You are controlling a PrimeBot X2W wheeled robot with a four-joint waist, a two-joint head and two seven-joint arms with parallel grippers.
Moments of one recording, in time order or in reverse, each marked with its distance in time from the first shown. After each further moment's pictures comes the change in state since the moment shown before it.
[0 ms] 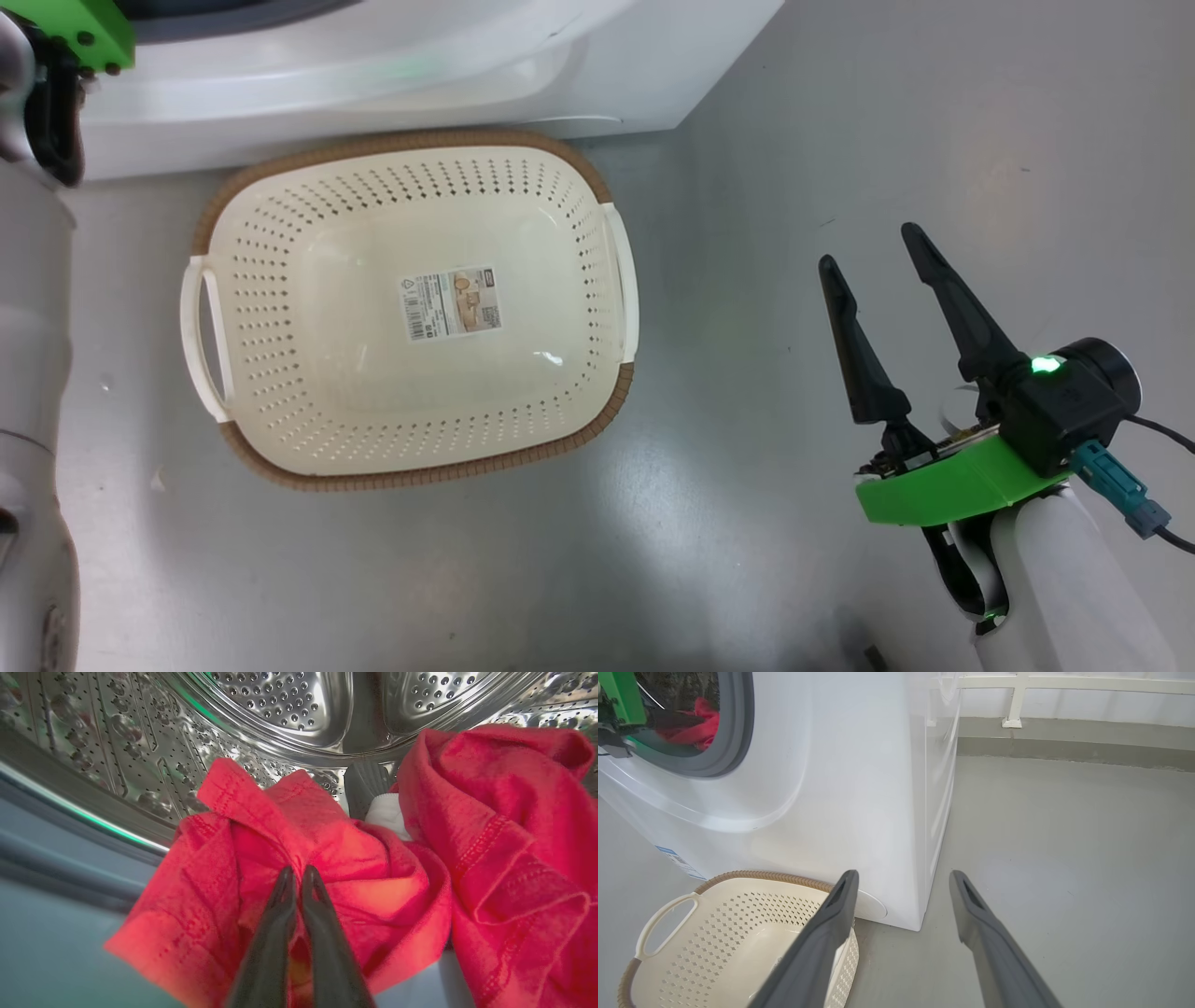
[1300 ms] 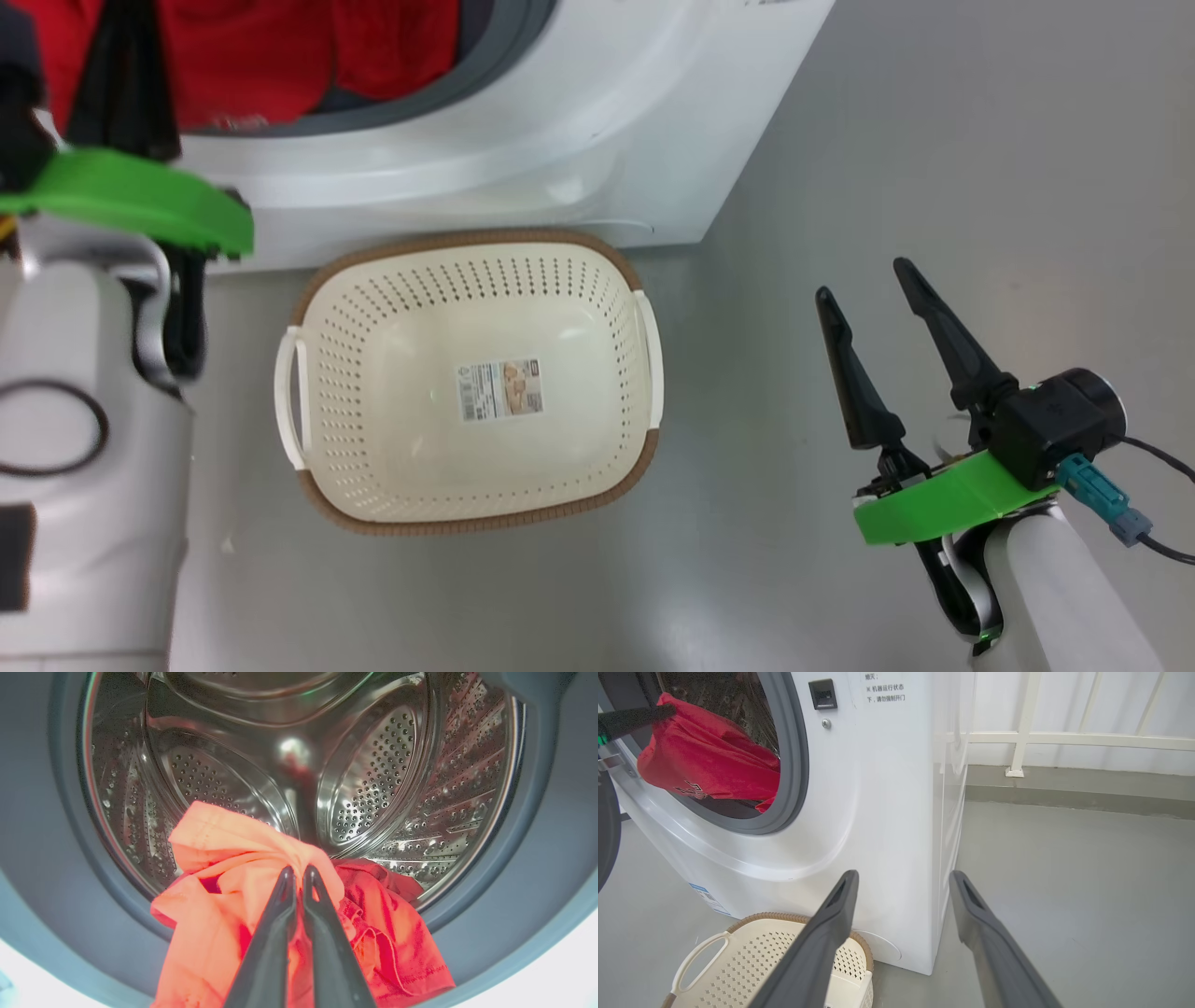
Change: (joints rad) left arm 0.498 -0.035 0.073 -0.606 0.014 -0.018 -0.129; right arm 0.026 0.000 0.003 0.052 0.018 0.000 0.000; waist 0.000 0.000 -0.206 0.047
